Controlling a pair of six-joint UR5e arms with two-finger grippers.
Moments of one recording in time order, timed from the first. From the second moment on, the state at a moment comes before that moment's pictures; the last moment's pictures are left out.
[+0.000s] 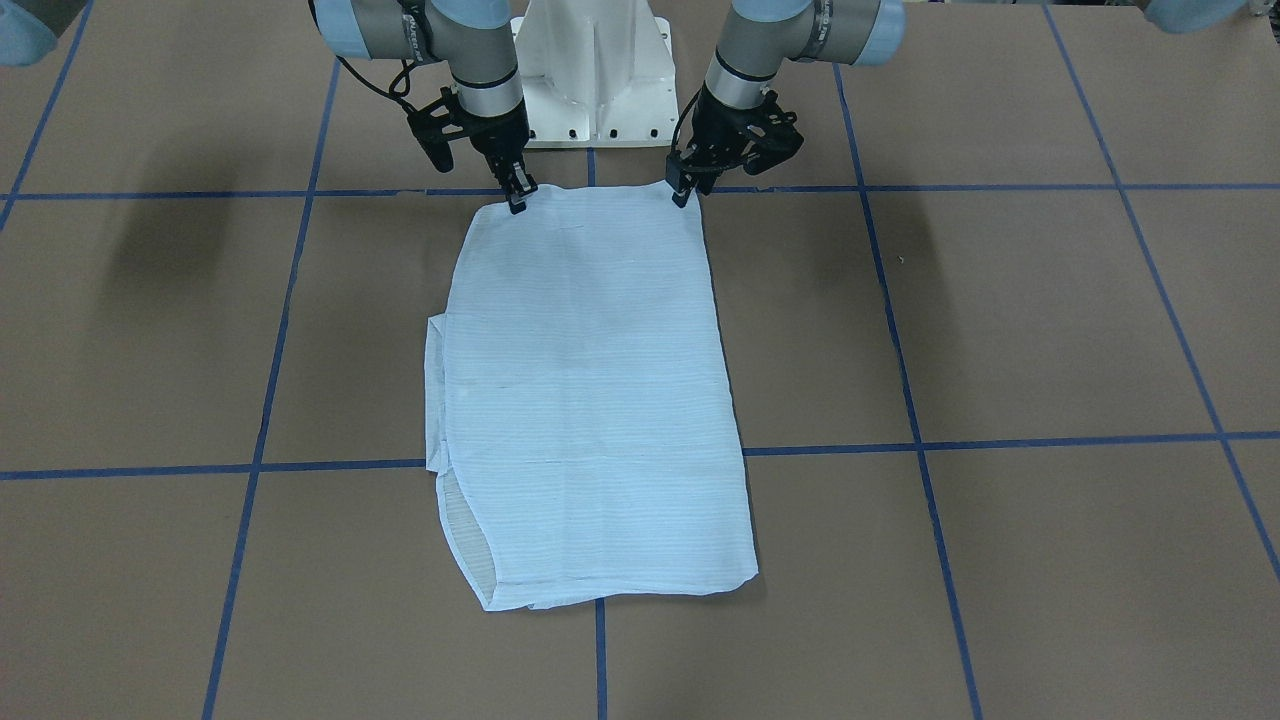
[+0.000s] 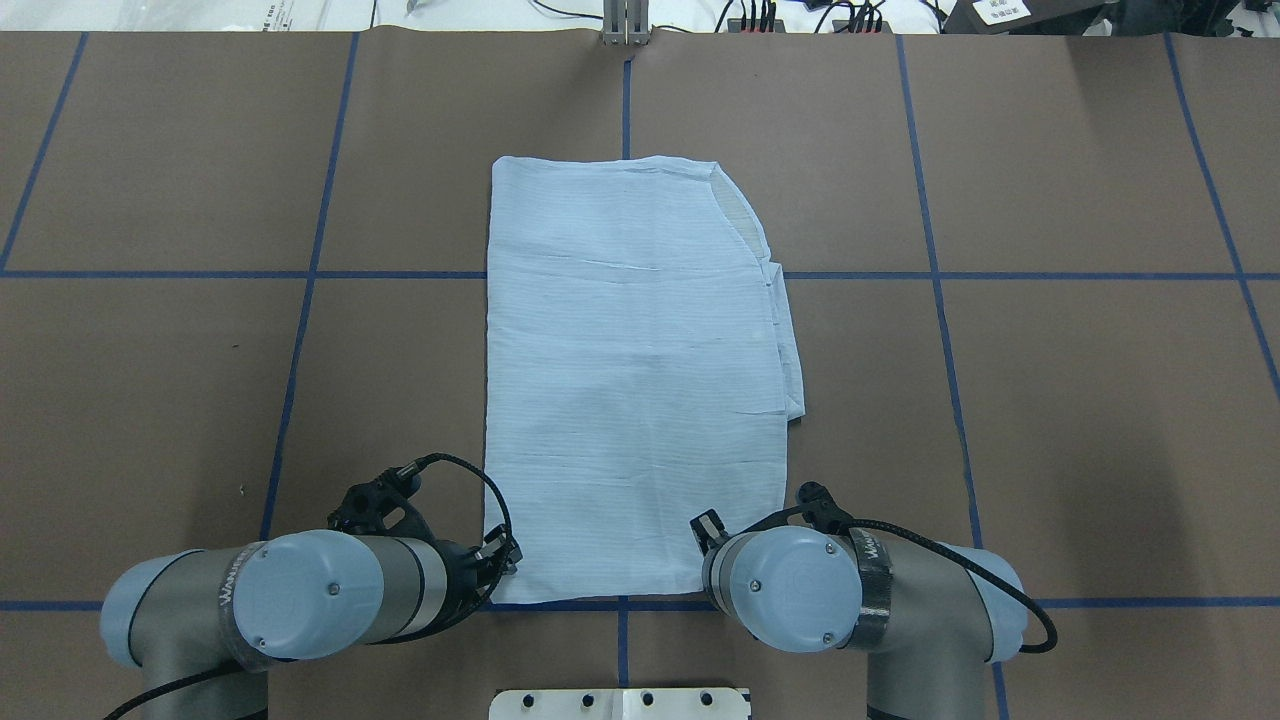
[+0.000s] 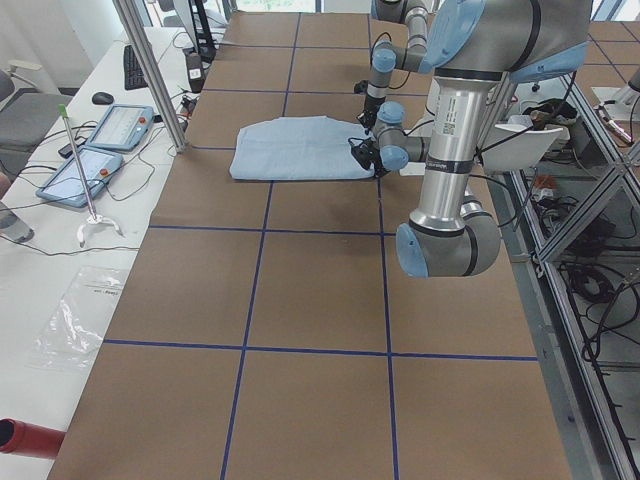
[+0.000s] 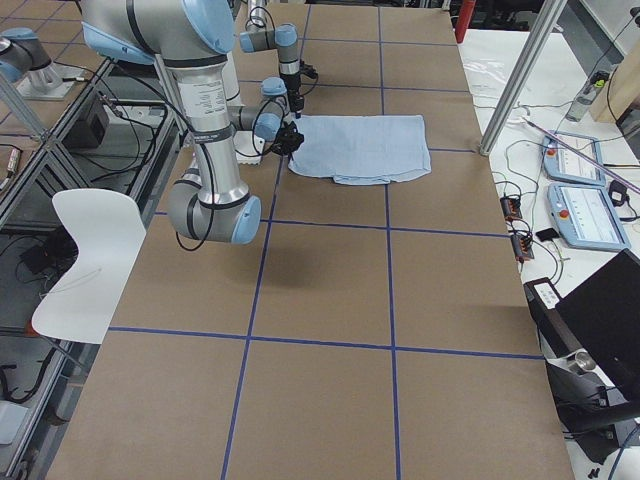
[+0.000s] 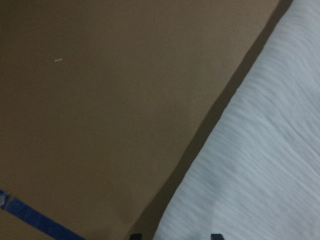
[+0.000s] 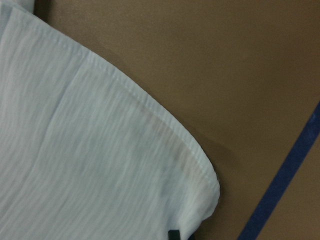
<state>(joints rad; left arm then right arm) -0.18 -1.87 -1.95 -1.90 -1.62 -2.10 0.16 -1.15 1.90 -1.49 1.58 2.53</state>
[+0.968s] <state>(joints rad) -0.16 -1.86 -1.95 -1.90 -1.63 -2.09 0.16 -1.15 1.90 -1.49 1.58 2.53</state>
